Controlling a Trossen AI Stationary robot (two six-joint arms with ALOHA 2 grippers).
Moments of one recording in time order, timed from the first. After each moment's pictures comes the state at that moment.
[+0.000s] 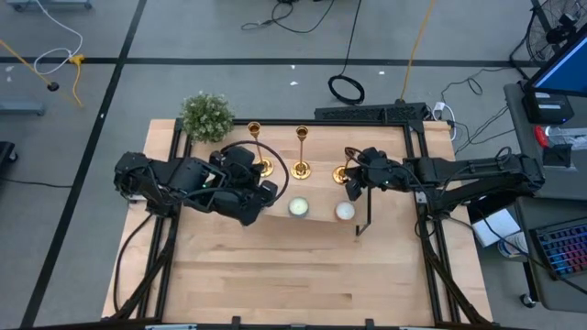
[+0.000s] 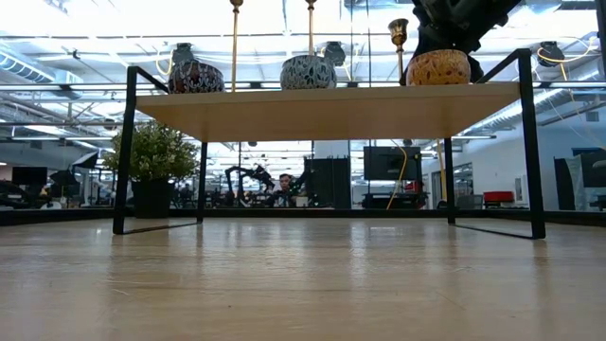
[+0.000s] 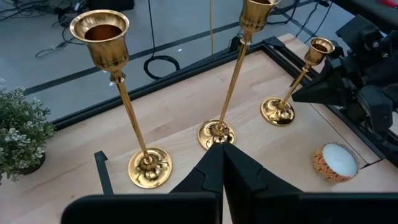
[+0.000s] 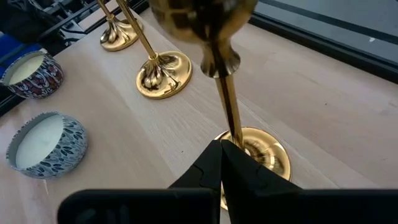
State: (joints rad) left arm -0.34 1.73 2.15 -1.54 -0.87 -1.21; right arm 0.02 1.07 0.88 -0.50 0.42 0.70
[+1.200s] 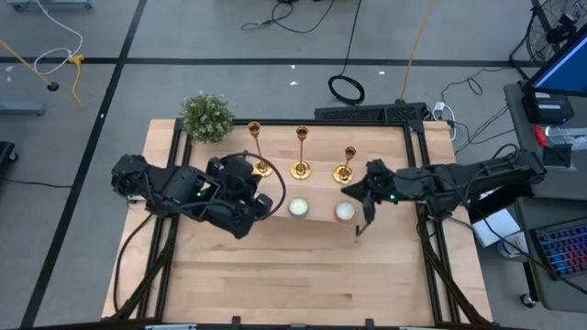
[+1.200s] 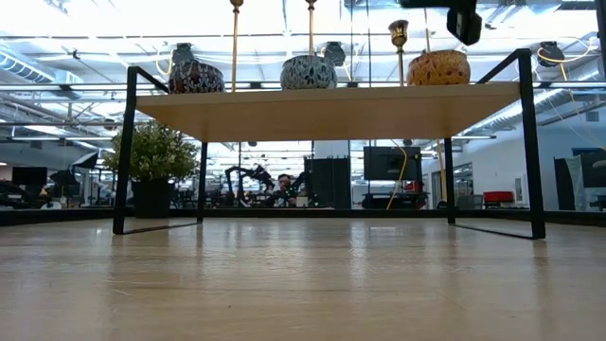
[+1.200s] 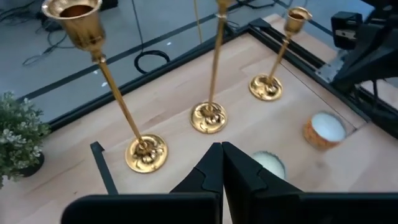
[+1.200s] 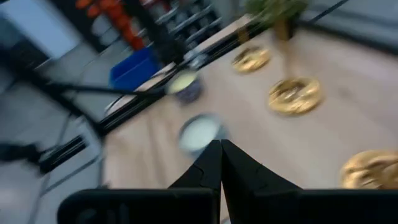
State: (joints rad) left arm -0.40 1.73 2.15 -1.57 -0.84 -1.17; right arm 0.22 0.96 0.88 -0.30 0.34 0.66
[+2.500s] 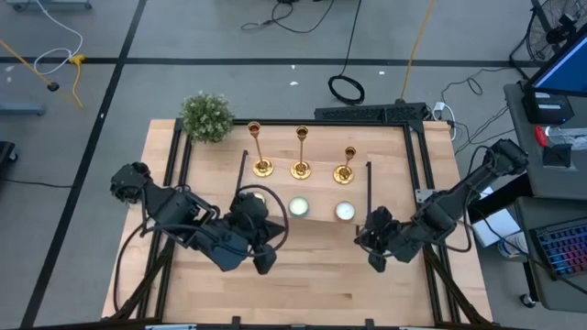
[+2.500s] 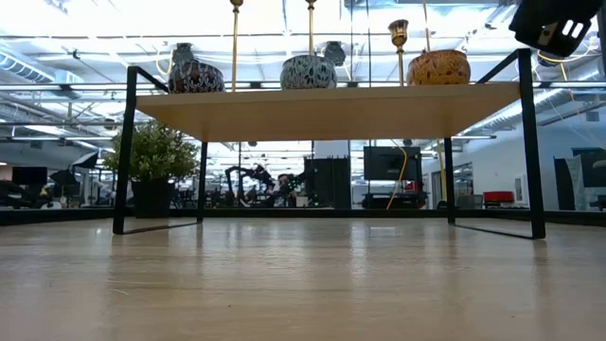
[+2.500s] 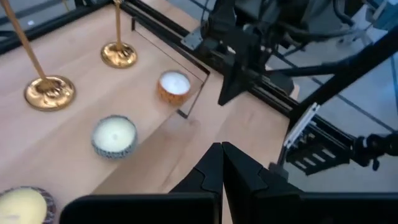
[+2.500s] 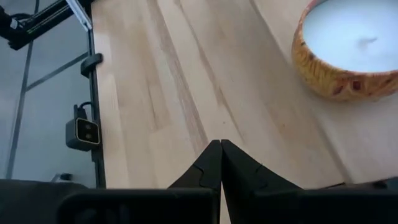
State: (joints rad) left arm -0.55 1.76 2.14 -1.13 -0.62 -0.96; right arm 0.66 1.16 0.88 -0.56 0.42 0.98
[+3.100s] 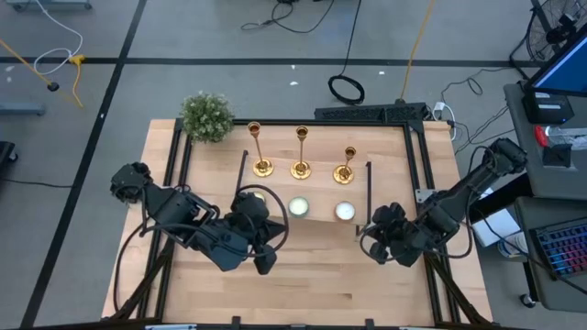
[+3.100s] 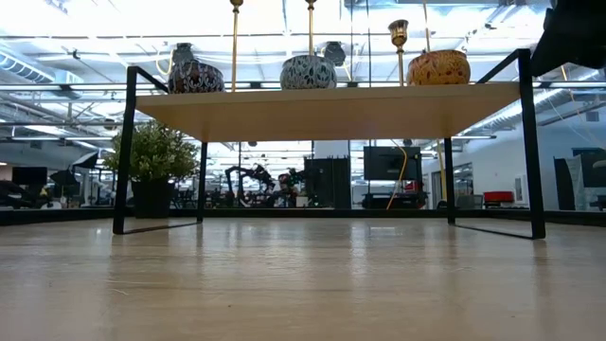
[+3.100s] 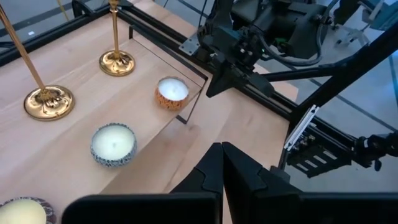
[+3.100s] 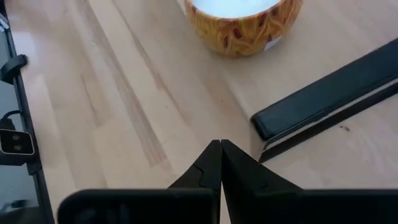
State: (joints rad) left arm -0.55 1.77 2.14 -1.11 -0.63 -0.92; right arm 0.71 1.16 0.88 -0.81 0.52 1.22
